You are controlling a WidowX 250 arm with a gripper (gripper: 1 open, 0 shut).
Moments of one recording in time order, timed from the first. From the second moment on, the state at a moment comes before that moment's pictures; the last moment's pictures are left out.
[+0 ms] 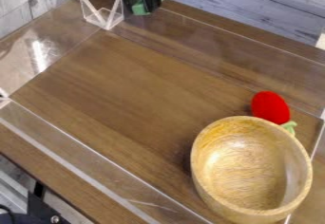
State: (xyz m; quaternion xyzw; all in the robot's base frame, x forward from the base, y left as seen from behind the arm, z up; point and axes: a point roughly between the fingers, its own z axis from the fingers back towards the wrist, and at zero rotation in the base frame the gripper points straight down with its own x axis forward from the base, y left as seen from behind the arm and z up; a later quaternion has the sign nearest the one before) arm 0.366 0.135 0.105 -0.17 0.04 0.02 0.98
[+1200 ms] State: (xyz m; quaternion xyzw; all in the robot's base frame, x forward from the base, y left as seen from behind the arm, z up) arm 0.365 0.081 0.113 -0.21 0.03 0.03 0.98
